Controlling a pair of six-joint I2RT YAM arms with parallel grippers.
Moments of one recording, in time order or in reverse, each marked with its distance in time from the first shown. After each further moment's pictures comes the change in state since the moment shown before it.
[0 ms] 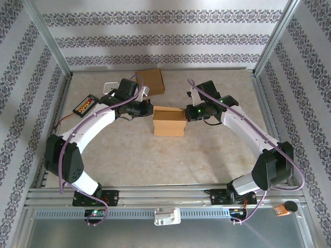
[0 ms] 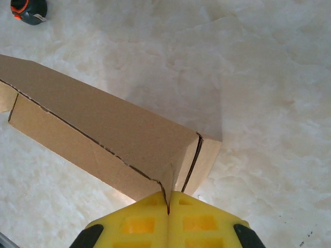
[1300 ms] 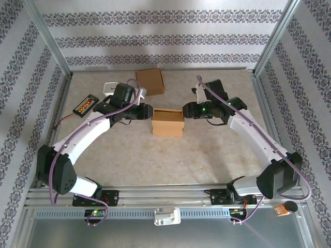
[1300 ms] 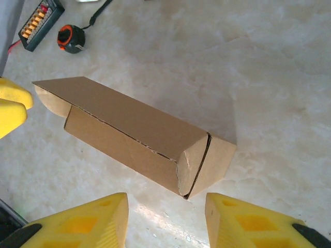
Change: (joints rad) left arm -0.021 -0.137 -0.118 0.077 -0.066 0.038; right arm -0.021 -0.100 0.002 0.013 -0.060 0.087
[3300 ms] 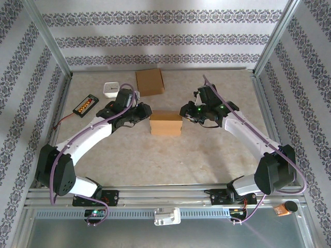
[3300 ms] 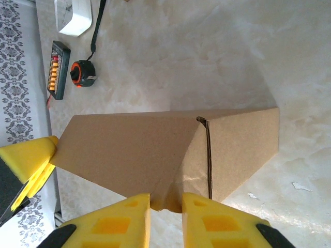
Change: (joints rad) left arm -0.026 -0.009 -0.130 0.183 -0.130 -0.407; right arm 0.016 0.051 -0.114 0.175 -0.067 0.463
